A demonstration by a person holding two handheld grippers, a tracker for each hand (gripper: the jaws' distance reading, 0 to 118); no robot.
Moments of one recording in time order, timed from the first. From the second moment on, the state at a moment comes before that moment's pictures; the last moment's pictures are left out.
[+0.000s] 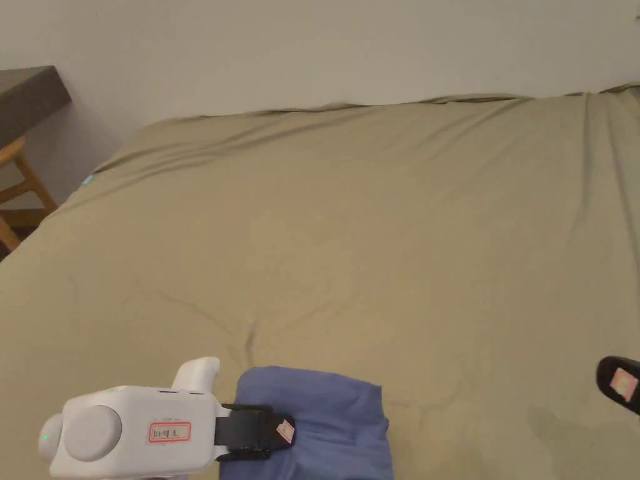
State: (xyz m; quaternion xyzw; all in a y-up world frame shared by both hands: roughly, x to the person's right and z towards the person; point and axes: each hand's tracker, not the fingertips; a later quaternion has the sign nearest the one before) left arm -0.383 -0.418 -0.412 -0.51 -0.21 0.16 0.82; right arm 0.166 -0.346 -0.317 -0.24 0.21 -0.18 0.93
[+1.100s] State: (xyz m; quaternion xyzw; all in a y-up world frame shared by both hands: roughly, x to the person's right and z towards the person) left arm -0.599 -0.370 -0.375 -0.46 0.10 0.06 0.88; right arm 0.142 -0.320 -0.321 -0.29 0.07 -0.07 0.95
